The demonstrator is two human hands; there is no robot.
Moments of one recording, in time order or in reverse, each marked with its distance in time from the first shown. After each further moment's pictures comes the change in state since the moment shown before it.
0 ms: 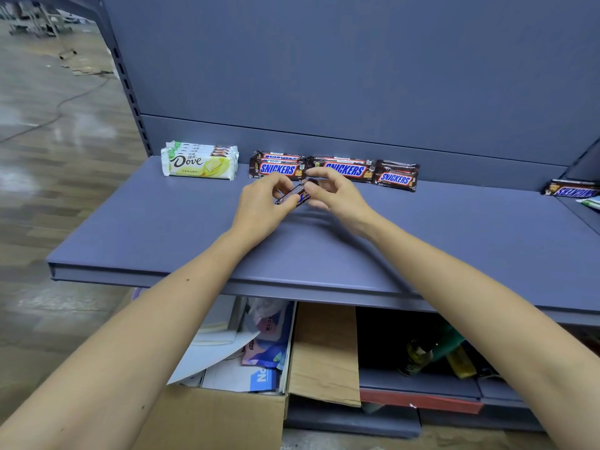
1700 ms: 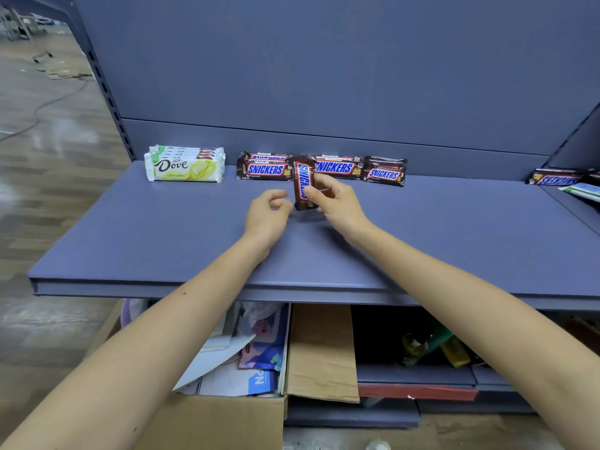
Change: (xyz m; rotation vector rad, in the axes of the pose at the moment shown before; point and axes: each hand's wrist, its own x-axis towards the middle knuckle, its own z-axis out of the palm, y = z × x) left_hand -0.007 0.017 0.028 -0.444 -0.059 -0.495; right_hand -0.014 0.006 -0.001 -0.179 0.196 -0.048
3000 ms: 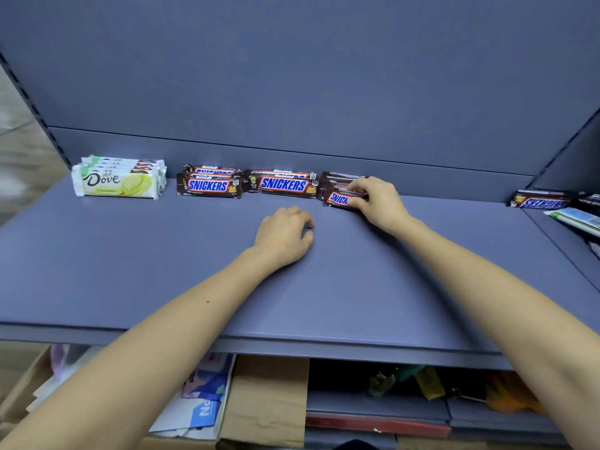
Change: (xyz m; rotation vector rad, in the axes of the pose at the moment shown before) left_hand 0.035 0.021 0.118 0.995 -0.262 0.373; right_hand 0.075 0.070 -0.173 -0.795 -0.042 -0.046
